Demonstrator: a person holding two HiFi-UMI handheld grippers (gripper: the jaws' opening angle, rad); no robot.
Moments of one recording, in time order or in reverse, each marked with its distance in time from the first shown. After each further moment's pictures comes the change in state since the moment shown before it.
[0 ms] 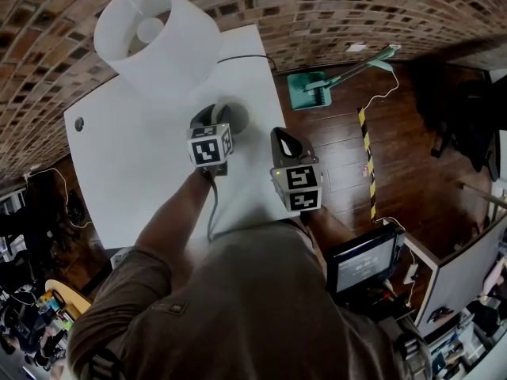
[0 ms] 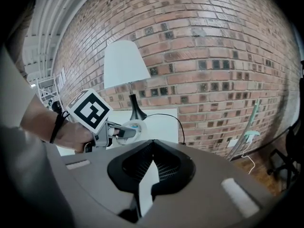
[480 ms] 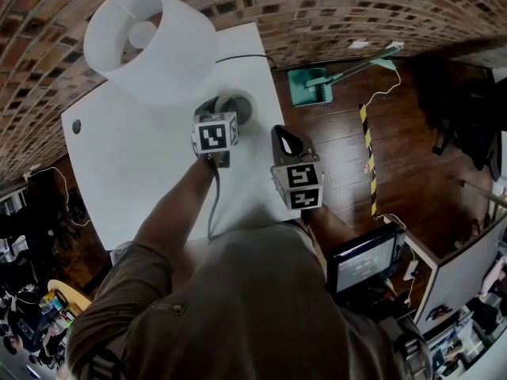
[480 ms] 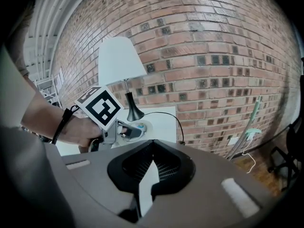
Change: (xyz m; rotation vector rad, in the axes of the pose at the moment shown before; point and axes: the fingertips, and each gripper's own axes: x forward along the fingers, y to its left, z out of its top) left arm 0.037 -0.004 -0.004 0.026 0.122 0.004; right arm 0.015 -0.008 -0.002 0.020 0.025 0.000
